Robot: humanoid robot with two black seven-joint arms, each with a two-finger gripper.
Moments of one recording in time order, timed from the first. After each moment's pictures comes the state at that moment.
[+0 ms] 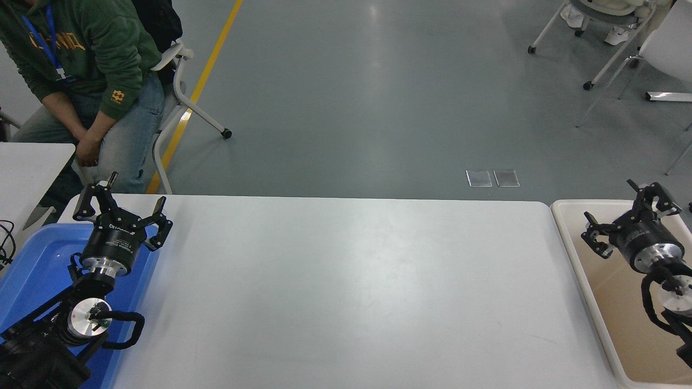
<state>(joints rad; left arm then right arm) -0.42 0.43 -0.90 -0.65 0.01 -0.49 -0.57 0.49 -0.46 0.97 0.66 0.06 0.22 0.22</state>
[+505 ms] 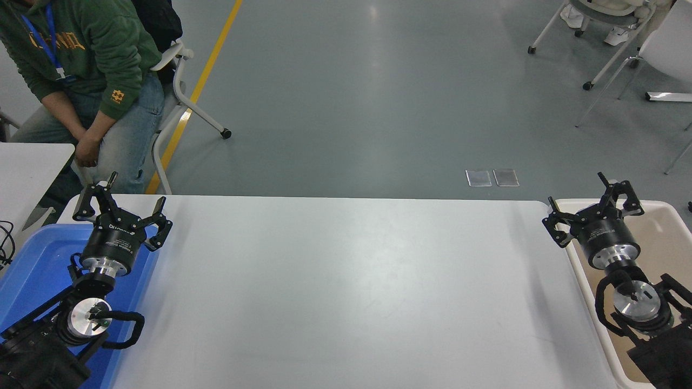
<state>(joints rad) -0.42 0.43 -0.90 -0.65 0.01 -0.49 -0.57 0.50 -0.35 1.02 0.64 -0.01 0.25 0.32</state>
